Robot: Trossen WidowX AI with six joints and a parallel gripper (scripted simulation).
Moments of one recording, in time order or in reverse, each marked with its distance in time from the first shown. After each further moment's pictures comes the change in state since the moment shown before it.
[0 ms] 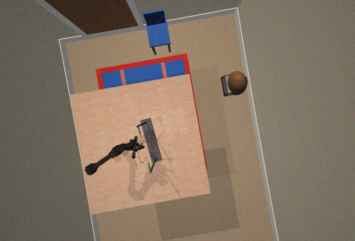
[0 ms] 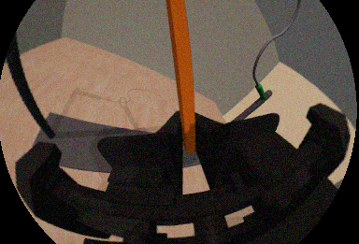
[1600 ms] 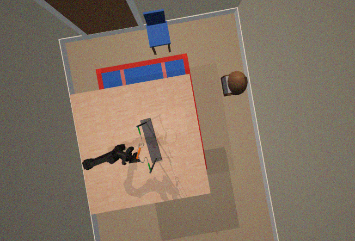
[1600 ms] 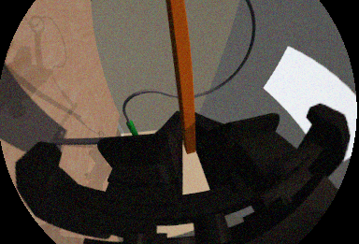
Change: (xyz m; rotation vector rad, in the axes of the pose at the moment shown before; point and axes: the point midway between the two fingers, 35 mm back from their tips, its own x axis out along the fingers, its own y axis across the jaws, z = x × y) arm -0.028 -0.133 0.076 -1.008 -0.068 -0.525
